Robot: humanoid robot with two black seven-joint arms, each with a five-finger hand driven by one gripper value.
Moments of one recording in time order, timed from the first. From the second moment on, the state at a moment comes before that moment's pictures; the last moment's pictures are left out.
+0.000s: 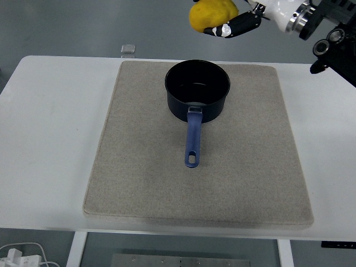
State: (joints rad) left arm -0.07 0.00 -0.06 -0.15 -0.06 -0.13 0.14; right arm 1.34 -0.27 0.31 0.74 -1.07 0.10 0.48
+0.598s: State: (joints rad) left arm -0.06 0.00 -0.06 -0.14 -0.06 -0.13 0.14; right arm 1.29 -0.01 0.31 0.54 -1.07 0.08 0.51
